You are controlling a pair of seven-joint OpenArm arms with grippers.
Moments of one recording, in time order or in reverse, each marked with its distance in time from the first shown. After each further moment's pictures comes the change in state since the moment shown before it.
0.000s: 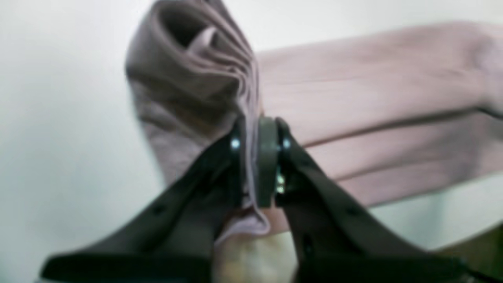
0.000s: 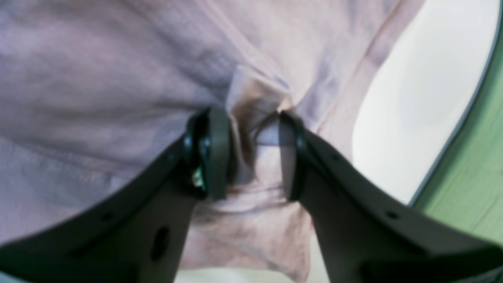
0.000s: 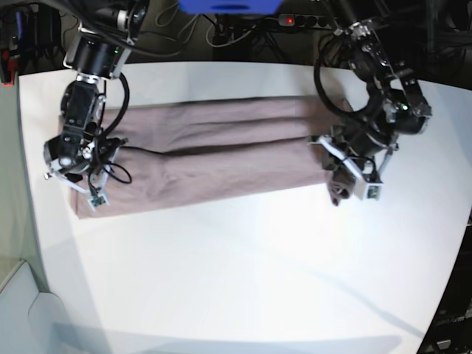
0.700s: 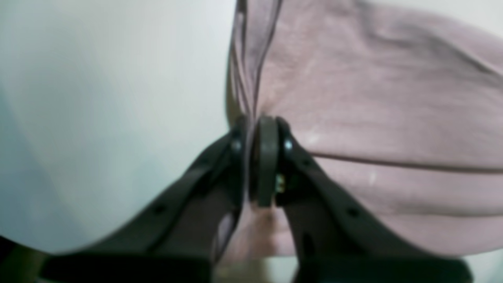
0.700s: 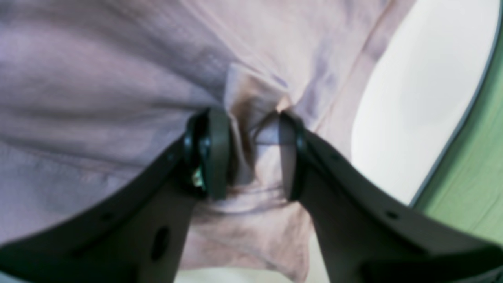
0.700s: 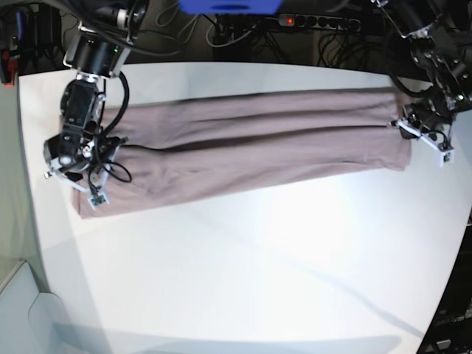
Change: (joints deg) left arm 1.2 -17.0 -16.9 -19.1 -1.4 -0.4 -9.5; right arm -0.4 0.0 0.0 0.1 0.2 0.0 0.1
